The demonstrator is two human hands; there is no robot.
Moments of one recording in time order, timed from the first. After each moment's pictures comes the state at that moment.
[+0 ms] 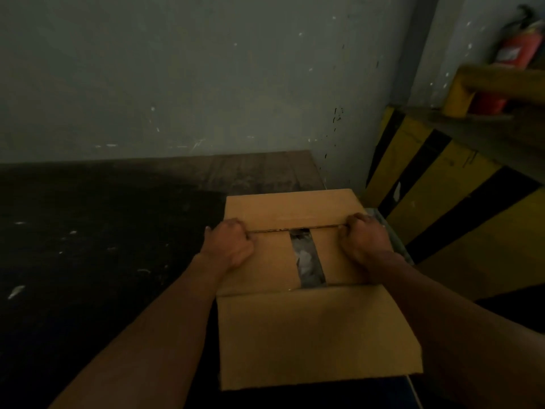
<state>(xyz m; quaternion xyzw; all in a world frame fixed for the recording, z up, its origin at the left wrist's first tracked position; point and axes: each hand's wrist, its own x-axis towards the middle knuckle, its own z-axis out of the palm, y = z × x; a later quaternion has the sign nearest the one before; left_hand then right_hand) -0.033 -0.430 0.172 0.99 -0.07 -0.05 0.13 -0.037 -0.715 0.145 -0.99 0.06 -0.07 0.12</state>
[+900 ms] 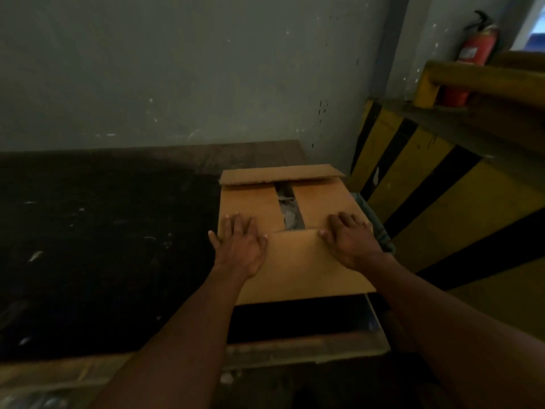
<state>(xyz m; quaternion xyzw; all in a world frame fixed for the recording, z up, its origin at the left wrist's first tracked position) -0.174 -0.466 0.149 0.99 -0.05 -0.04 0.11 -0.179 -0.704 0.142 -1.00 0.00 -0.01 0.10</state>
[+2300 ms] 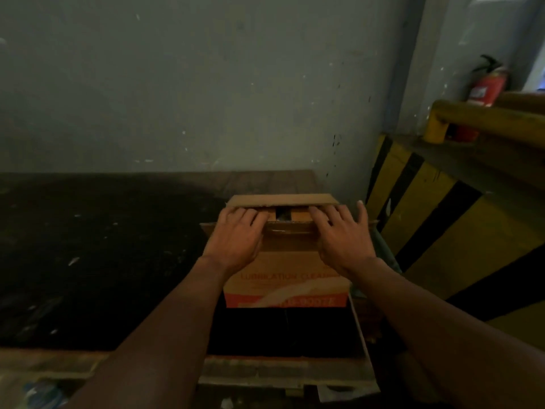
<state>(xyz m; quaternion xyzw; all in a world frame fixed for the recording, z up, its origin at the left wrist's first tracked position) -0.218 -0.486 0.228 0.95 -0.20 0.23 -0.06 -0.223 -0.712 0.224 -0.96 -0.15 -0.22 -0.05</state>
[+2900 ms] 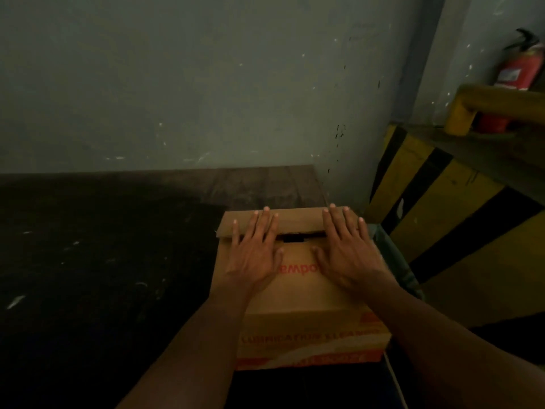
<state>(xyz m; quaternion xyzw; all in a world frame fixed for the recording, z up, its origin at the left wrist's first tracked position) -0.045 -0.488 0.171 0.98 -0.14 0.11 -0.01 -0.047 -0.696 0.160 -0.99 -0.07 -0.13 0.00</state>
